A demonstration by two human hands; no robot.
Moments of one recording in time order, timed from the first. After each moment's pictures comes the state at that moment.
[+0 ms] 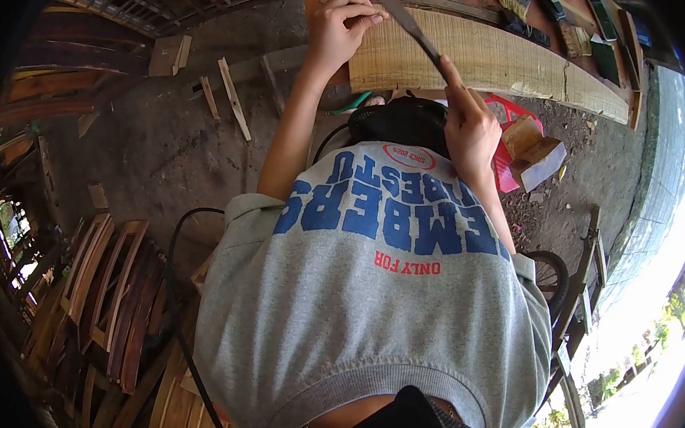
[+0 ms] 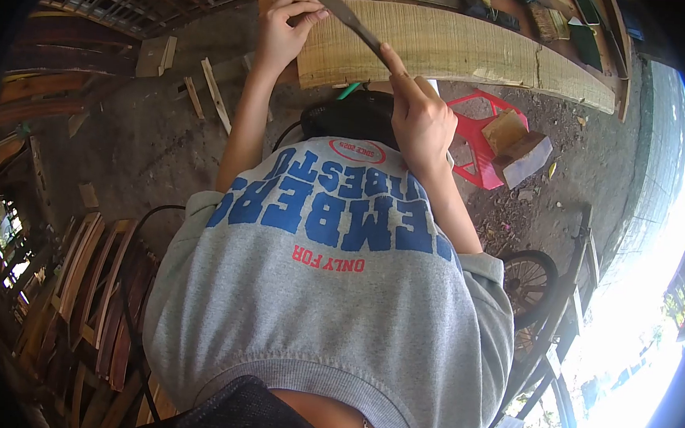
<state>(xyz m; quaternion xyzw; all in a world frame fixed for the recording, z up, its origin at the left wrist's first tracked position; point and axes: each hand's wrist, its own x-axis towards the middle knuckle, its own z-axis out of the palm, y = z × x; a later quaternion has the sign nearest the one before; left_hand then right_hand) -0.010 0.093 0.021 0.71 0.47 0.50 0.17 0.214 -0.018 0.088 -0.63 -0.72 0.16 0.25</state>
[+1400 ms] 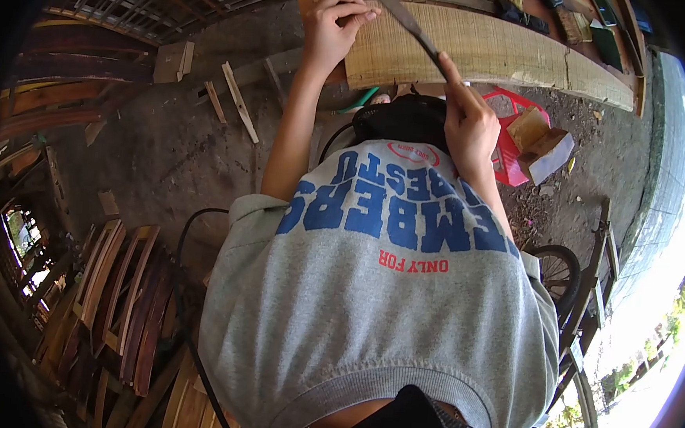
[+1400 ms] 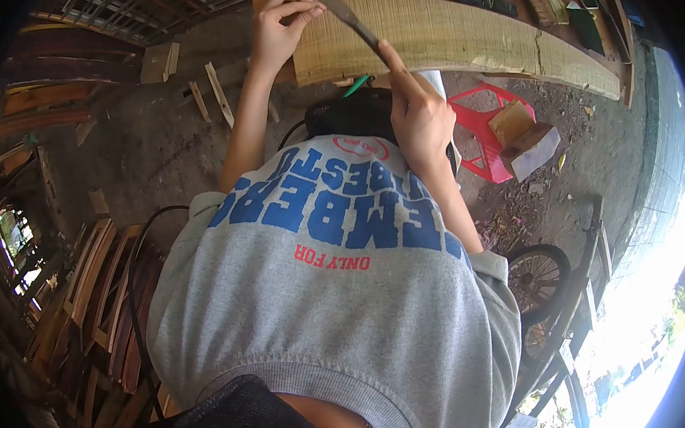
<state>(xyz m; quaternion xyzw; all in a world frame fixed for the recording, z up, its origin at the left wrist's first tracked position) -0.012 0.082 0.018 0.69 0.49 0.47 0.23 0.213 -0.025 0.091 -0.65 -0.69 0.20 0.26</state>
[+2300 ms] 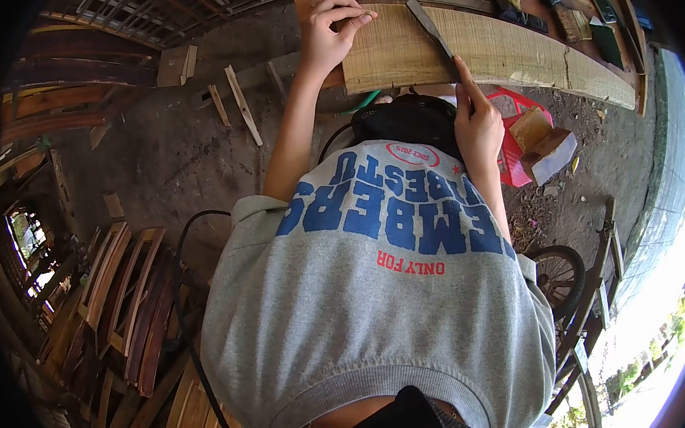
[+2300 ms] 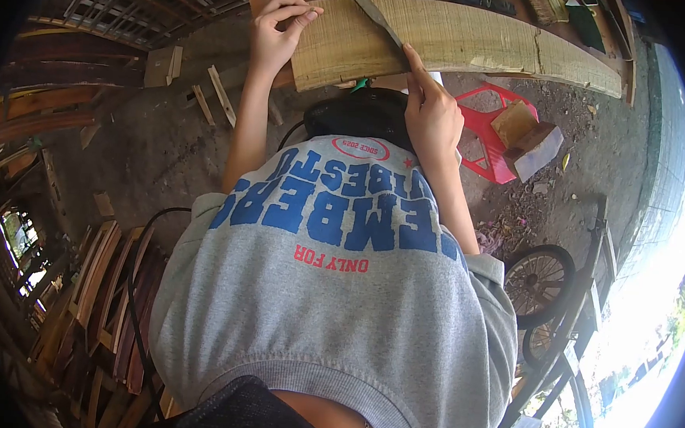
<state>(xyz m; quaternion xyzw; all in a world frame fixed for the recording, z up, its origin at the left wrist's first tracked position) -0.012 0.090 0.019 0.69 0.48 0.49 0.25 0.229 -0.021 0.077 -0.72 -0.62 0.23 0.21</state>
